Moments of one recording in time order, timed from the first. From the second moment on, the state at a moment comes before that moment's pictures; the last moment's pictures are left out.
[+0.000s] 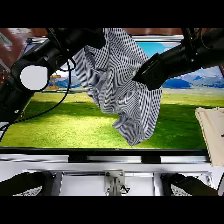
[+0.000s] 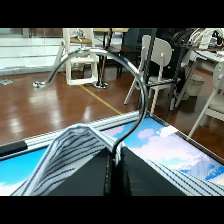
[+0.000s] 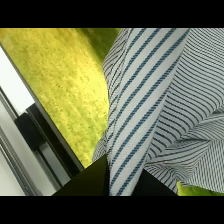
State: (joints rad) left arm -0.61 -1.29 1.58 1.23 -0.18 -1.36; right arm 0.32 -1.28 1.97 -1.02 1.65 1.22
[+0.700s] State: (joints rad) left arm -0.59 -1.27 1.58 1.24 -0.39 -1.25; right arm 0.32 -1.28 1.97 -1.13 1.48 1.22
